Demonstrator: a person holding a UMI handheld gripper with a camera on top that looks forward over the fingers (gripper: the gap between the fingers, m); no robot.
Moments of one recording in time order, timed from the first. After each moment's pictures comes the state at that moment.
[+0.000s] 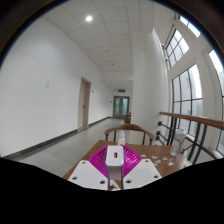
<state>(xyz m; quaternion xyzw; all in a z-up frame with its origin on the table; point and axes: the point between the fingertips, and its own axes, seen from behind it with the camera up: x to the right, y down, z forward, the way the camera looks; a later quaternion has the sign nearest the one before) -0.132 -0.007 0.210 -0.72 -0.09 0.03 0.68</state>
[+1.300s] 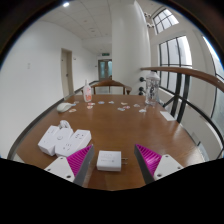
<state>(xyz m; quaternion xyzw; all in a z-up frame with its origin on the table) 0.056 -0.057 0.022 -0.85 -0.01 0.01 0.52</state>
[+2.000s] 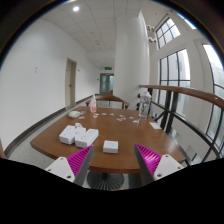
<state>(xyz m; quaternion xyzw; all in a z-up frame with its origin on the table) 0.054 -0.185 0.085 -0.81 -0.03 -0.01 0.59</state>
